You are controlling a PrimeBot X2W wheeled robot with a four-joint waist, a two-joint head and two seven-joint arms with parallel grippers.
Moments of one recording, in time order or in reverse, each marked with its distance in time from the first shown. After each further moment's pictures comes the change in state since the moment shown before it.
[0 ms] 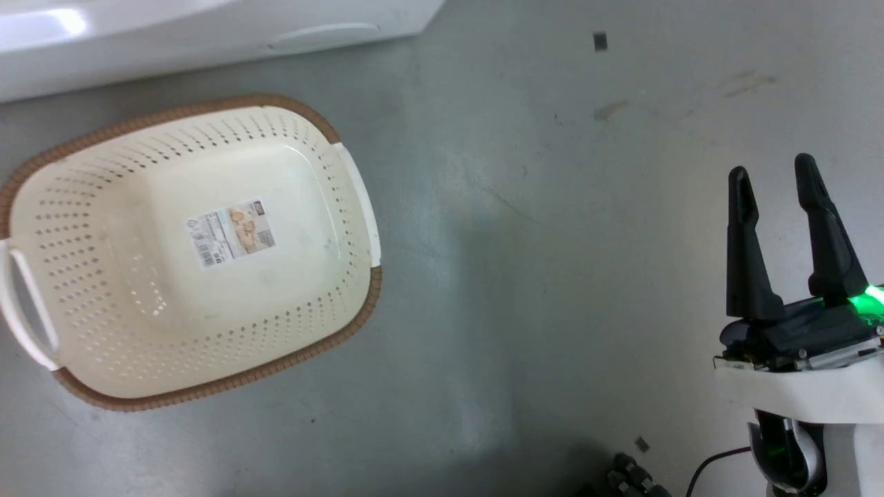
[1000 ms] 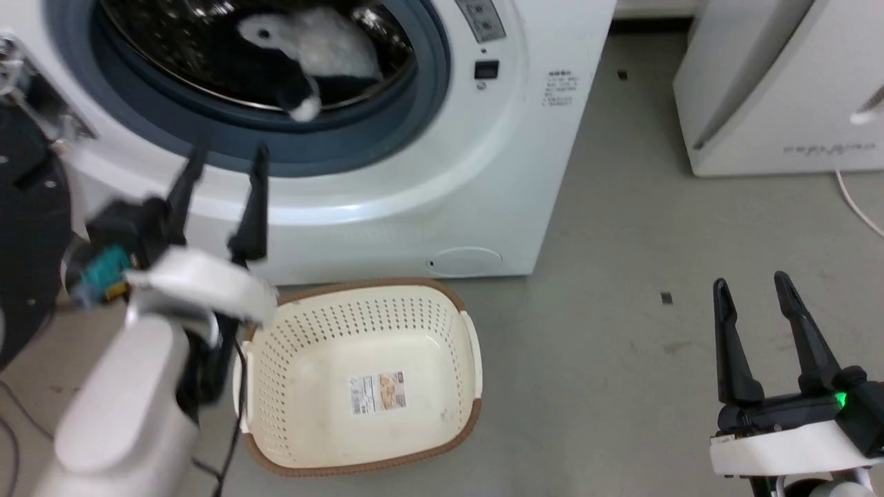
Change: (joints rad) left arm 0.986 -0.281 0.357 -0.531 0.015 0.207 -0.371; right arm 0.173 0.000 -0.062 0.133 -0.137 0.000 0.000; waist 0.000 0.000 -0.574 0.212
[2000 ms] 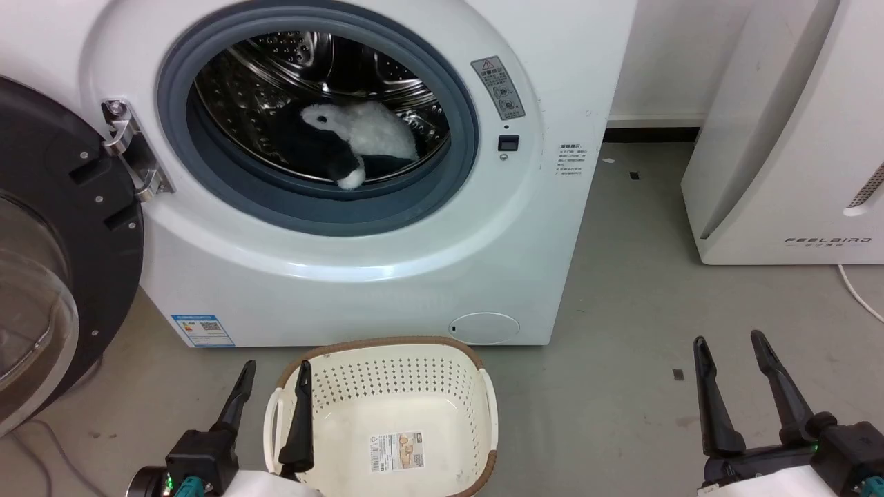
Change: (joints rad) left arm 0.614 -0.257 0.224 -0.247 0.325 0.002 0.000; right arm 0.110 0.000 0.030 0.030 0.001 0.000 0.000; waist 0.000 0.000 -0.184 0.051
